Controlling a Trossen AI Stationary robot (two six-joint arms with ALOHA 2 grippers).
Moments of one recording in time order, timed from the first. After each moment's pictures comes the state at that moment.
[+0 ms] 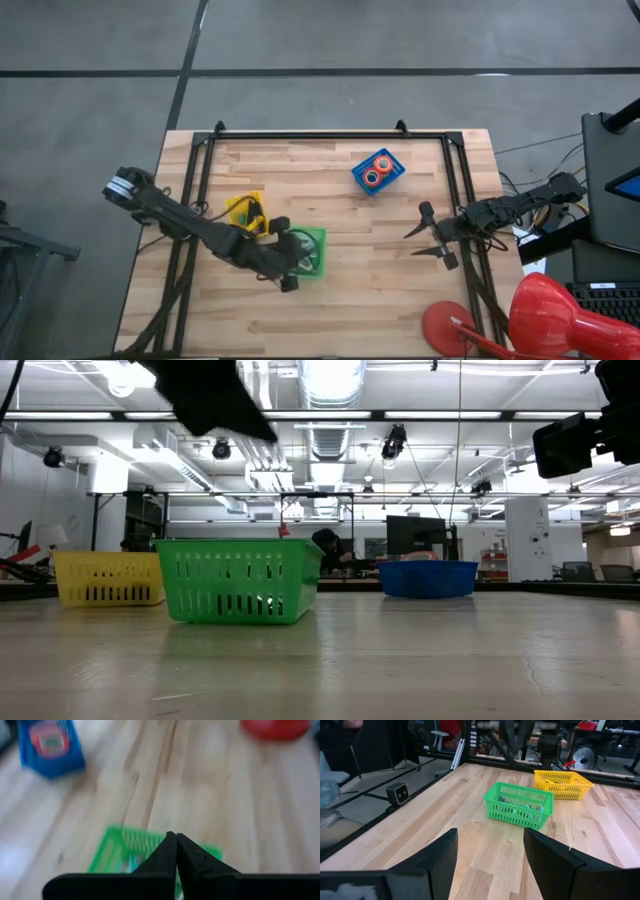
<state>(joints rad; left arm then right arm) -0.45 1.49 1.03 -0.28 -0.50 -0.41 0.34 0.25 0.10 -0.05 0.01 -0.01</state>
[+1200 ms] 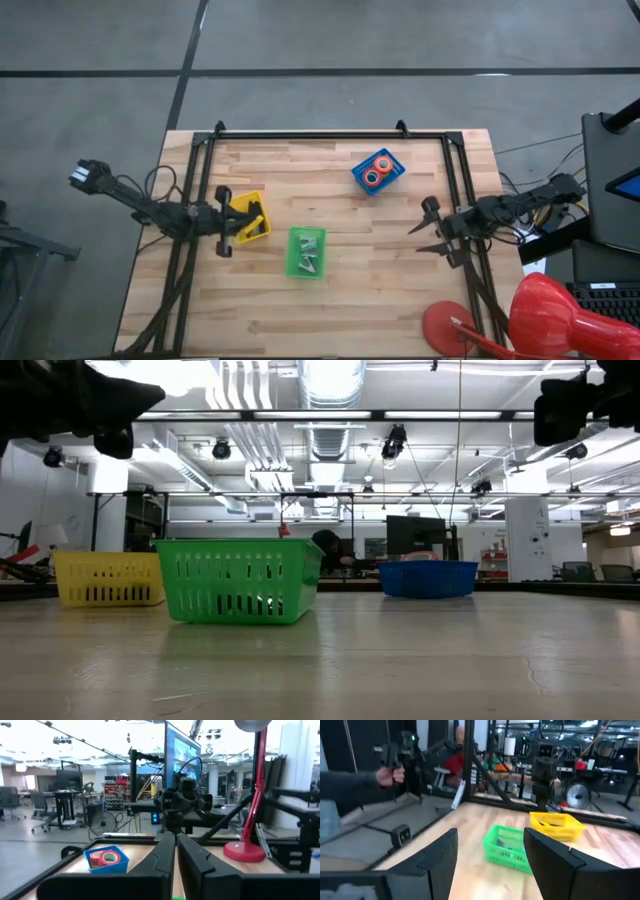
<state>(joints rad) -0.43 0.50 0.01 0.77 -0.51 0.11 0.34 0.23 0.12 0.11 0.00 -0.02</state>
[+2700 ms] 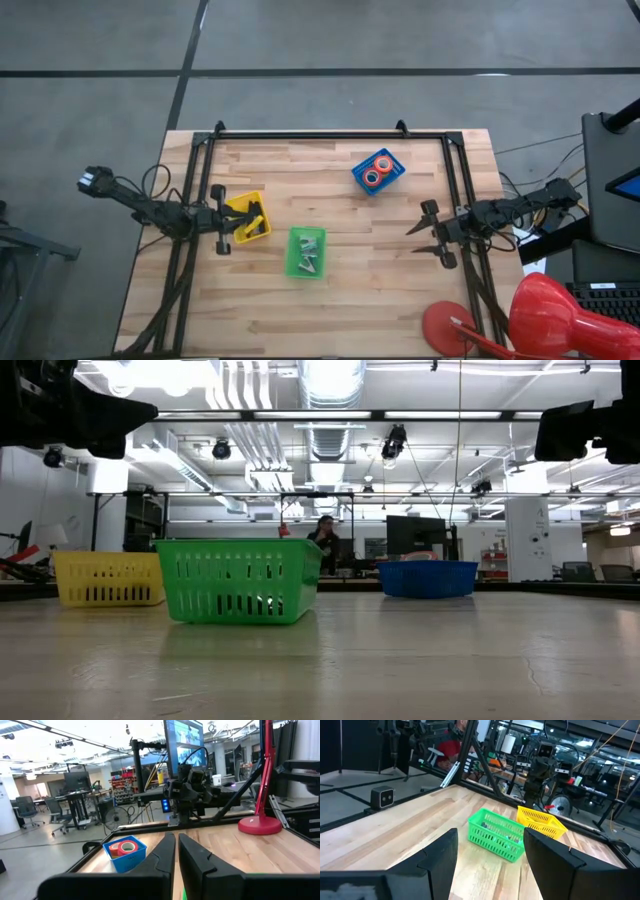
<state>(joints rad) -0.43 0.34 0.01 0.45 -0.54 0.23 0.32 0.13 0.01 0.08 0.00 -0.26</state>
